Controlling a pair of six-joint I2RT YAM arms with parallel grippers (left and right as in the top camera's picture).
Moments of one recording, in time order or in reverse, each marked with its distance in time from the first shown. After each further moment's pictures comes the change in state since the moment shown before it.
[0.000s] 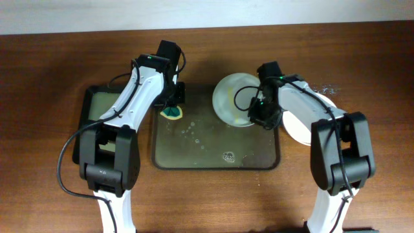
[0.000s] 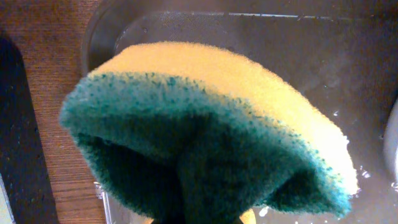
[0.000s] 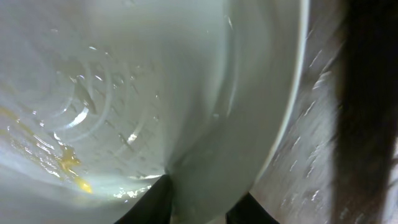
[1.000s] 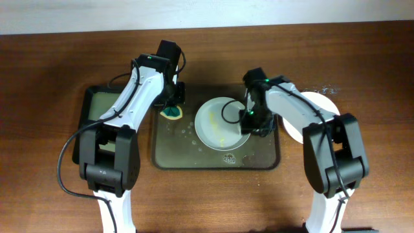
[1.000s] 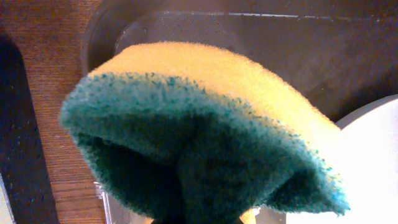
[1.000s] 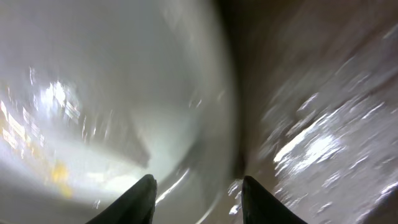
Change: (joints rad) left arm 0.000 0.000 0.000 0.000 0.000 0.000; right arm 0.062 0.000 0.021 -0.109 -0.029 -0.258
